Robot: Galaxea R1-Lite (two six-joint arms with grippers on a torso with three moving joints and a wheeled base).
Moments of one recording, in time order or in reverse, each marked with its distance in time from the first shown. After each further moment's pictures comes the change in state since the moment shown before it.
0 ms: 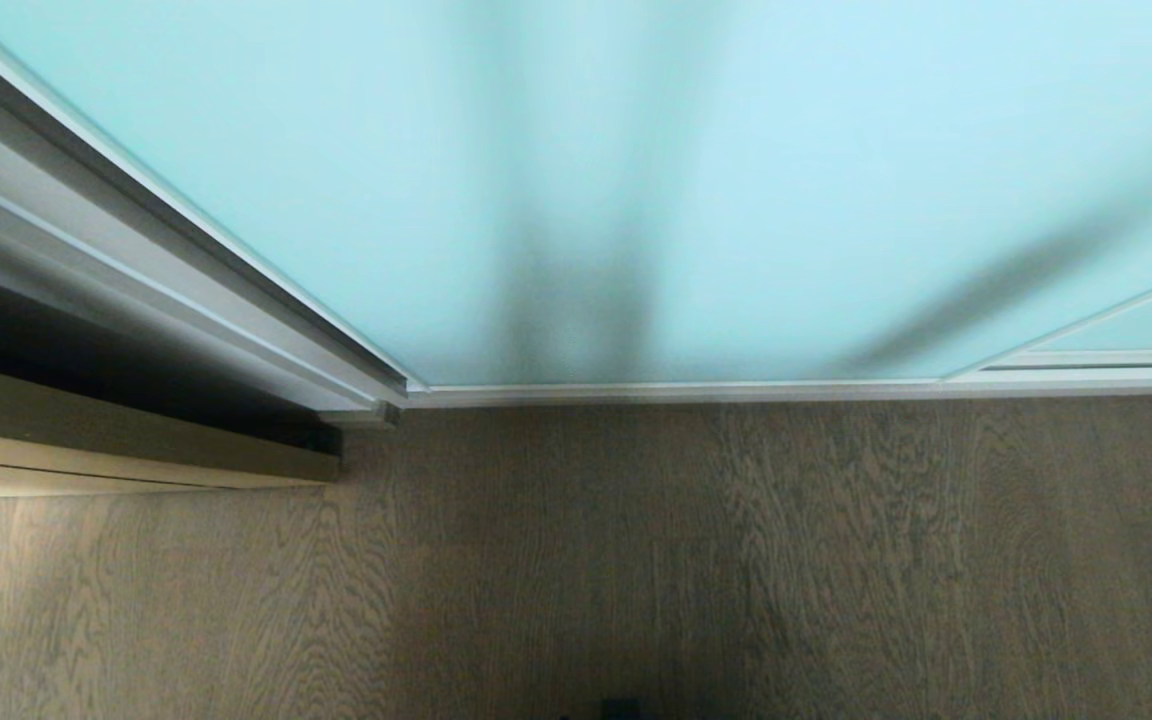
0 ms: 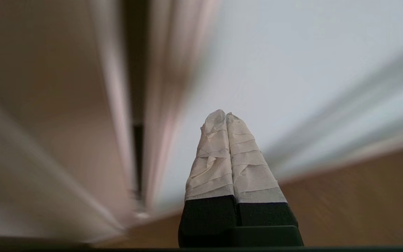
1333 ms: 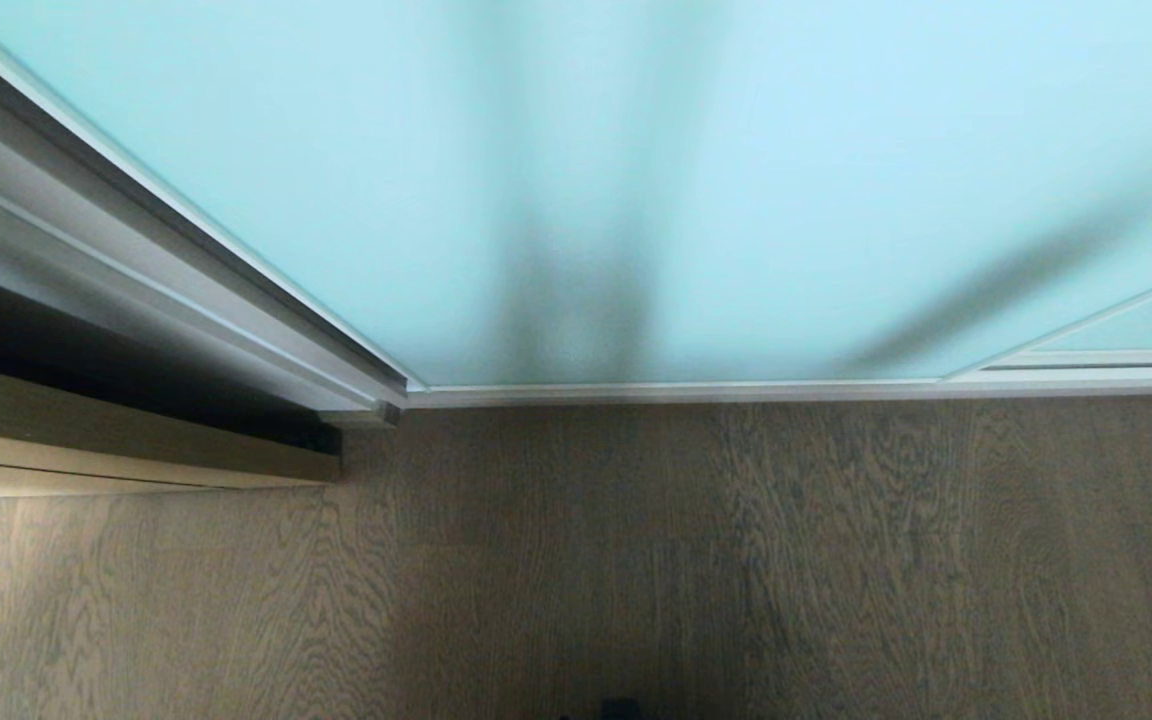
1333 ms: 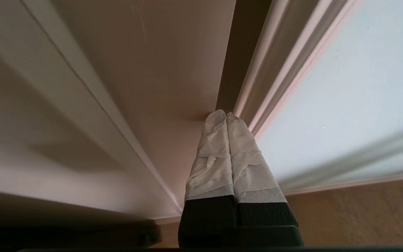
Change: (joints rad) left arm 0.173 0.064 -0.068 0.074 0.075 0.083; right arm 0.000 0.000 0.000 0.000 0.000 0.000
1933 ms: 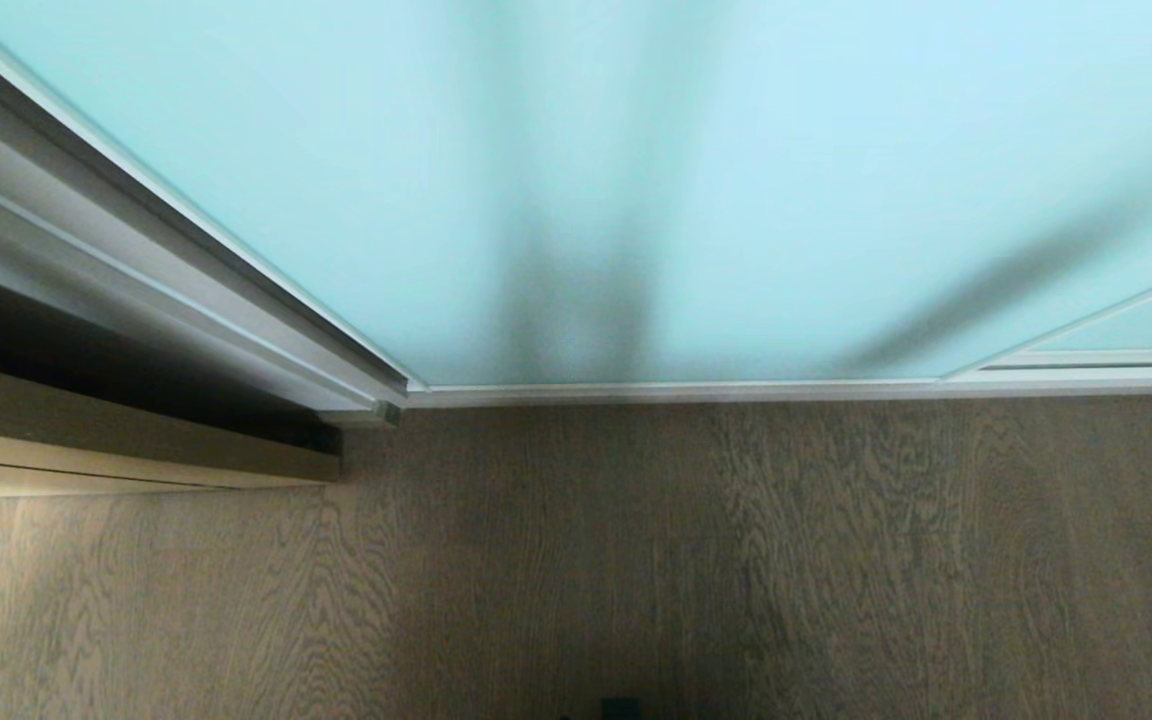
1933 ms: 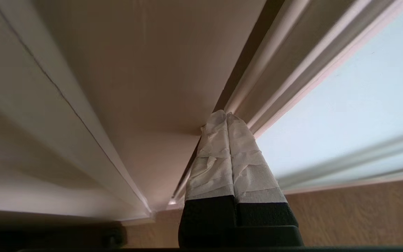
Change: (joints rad) left arm -0.007 0.044 -0.019 -0.028 -0.037 -0.125; right arm 0.000 0.000 0.000 0.000 0.001 0.000
